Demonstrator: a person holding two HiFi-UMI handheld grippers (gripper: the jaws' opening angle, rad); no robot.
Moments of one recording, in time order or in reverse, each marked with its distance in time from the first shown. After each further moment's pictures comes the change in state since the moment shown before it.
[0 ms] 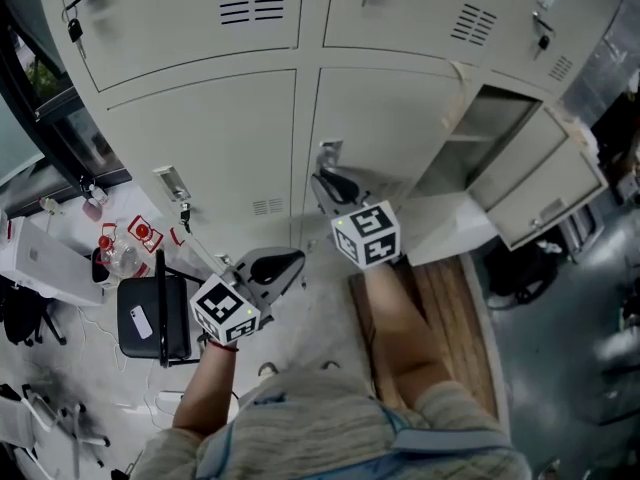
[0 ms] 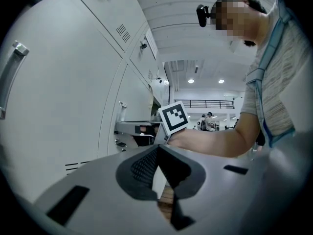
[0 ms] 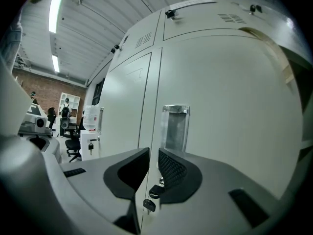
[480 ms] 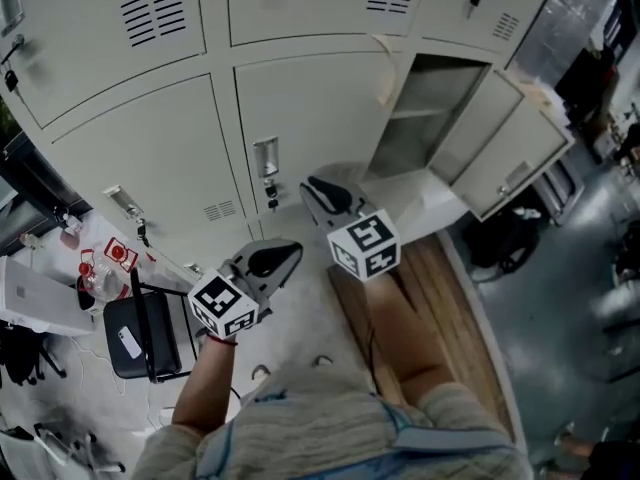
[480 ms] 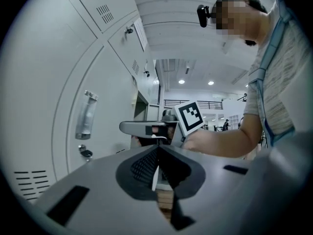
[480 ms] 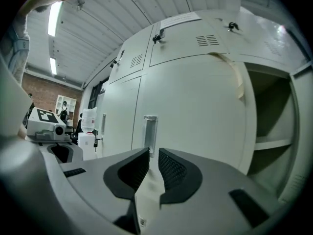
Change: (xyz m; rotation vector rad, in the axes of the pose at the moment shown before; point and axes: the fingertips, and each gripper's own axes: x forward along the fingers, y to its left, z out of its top) left arm 0.075 -0.041 0.008 0.016 0.004 -0.133; right arm -0.090 -0.036 -0.005 0.023 -0.025 -0.052
